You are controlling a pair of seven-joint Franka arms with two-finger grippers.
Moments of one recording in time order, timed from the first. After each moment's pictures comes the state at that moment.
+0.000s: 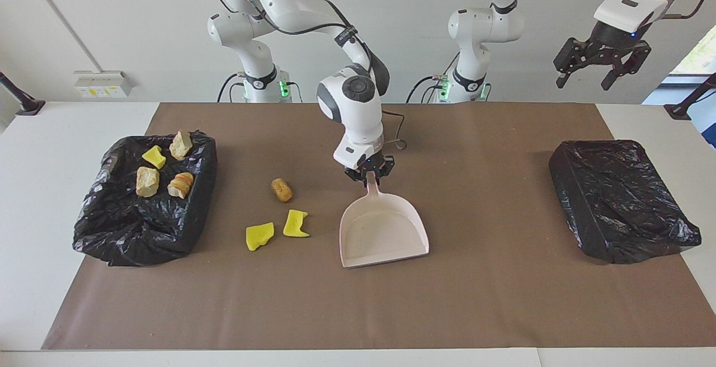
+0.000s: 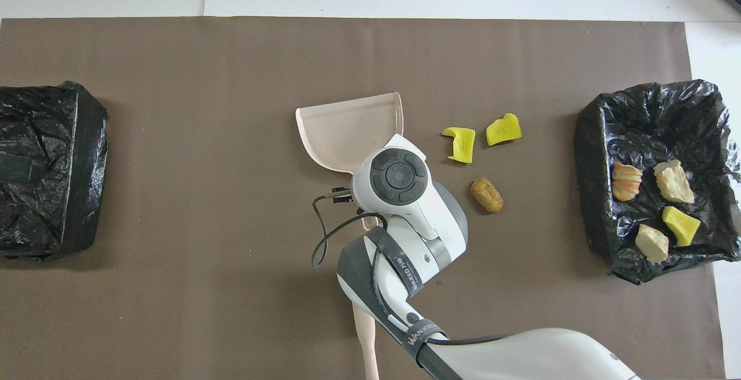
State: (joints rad) left arm -0.09 -0.09 0.04 -1.50 0.01 1.44 0.09; right arm 0.53 0.39 0.09 -1.80 0.04 2.28 0.48
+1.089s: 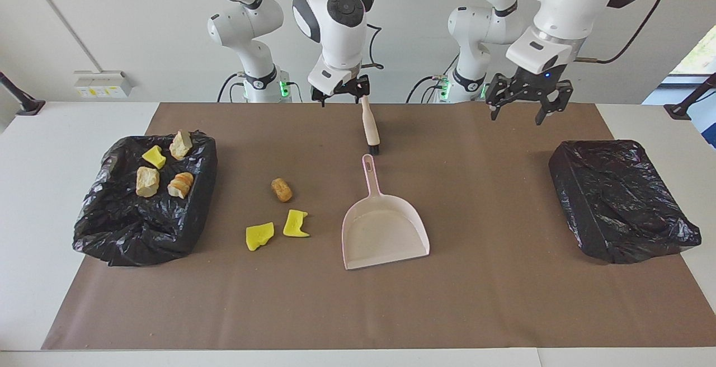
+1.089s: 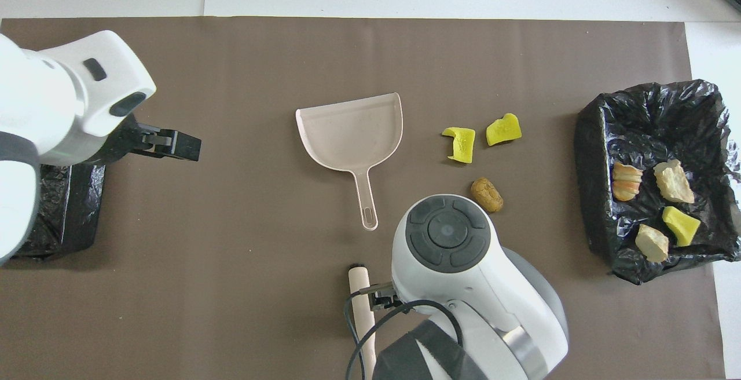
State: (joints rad) left arm -0.34 0.03 0.00 -1.58 0.01 1.68 -0.13; right arm 0.57 -0.06 0.09 -1.99 0.18 1.66 0.47
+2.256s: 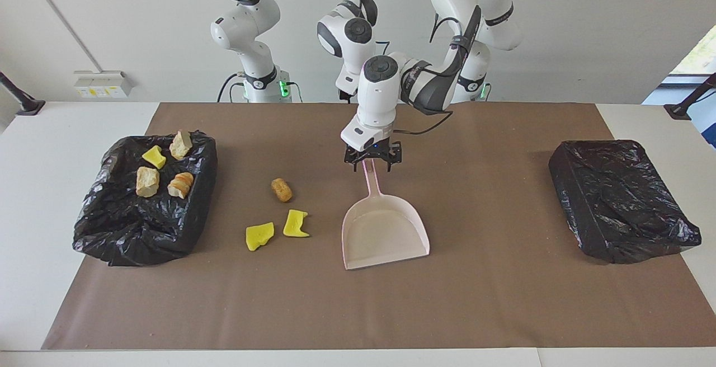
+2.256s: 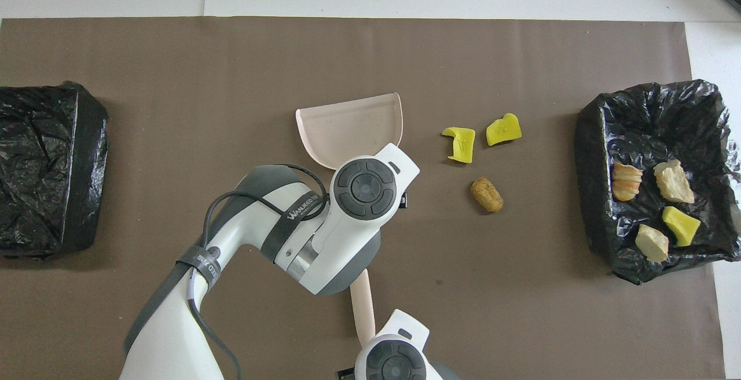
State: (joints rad) left arm -0.75 0.34 -0.01 -1.78 0.01 2.14 -0.71; right arm 0.86 -0.09 0.09 -2.45 0.34 2.19 0.54
